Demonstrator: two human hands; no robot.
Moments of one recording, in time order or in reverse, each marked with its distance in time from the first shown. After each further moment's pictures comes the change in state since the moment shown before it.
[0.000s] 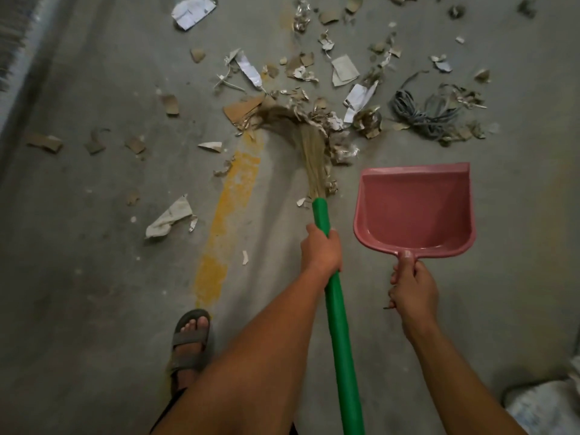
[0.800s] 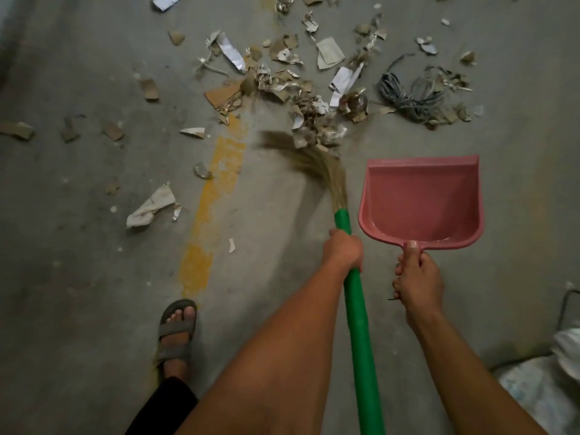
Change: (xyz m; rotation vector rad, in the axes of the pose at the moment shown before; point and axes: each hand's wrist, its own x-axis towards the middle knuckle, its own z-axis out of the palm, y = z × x) left_hand -0.008 -0.016 0.082 0.077 -0.247 -0.126; right_hand 0.008 0.027 -0.032 0.016 0.039 0.032
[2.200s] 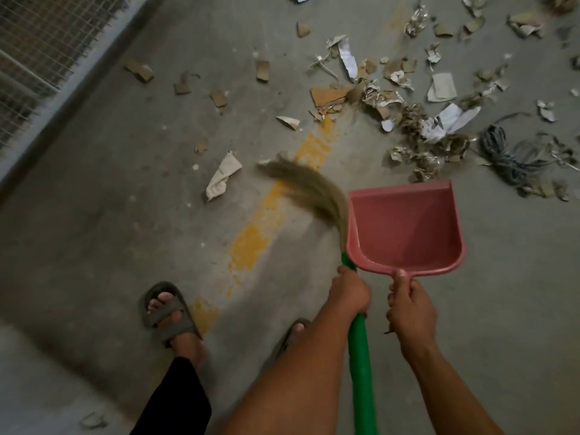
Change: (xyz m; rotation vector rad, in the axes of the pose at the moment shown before) left_hand -0.023 -0.090 -0.106 -0.056 0.056 -0.176; right_hand -0.079 -0.016 0.111 -0.322 -0.271 -0.177
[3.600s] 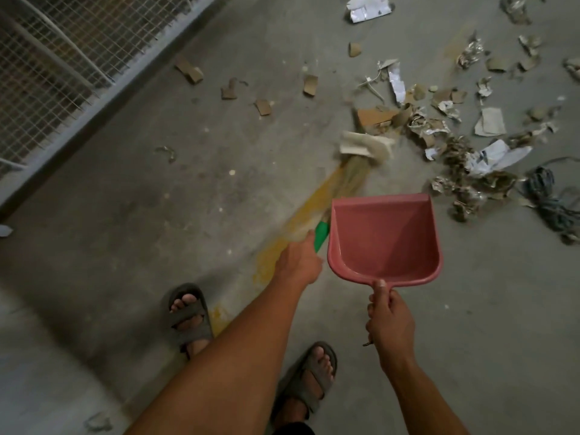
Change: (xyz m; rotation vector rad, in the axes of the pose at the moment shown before) left_hand 0.066 -0.067 -0.195 0.291 0.355 0.276; right_hand -0.038 -0.049 0.112 -0.002 -0.108 -0.051
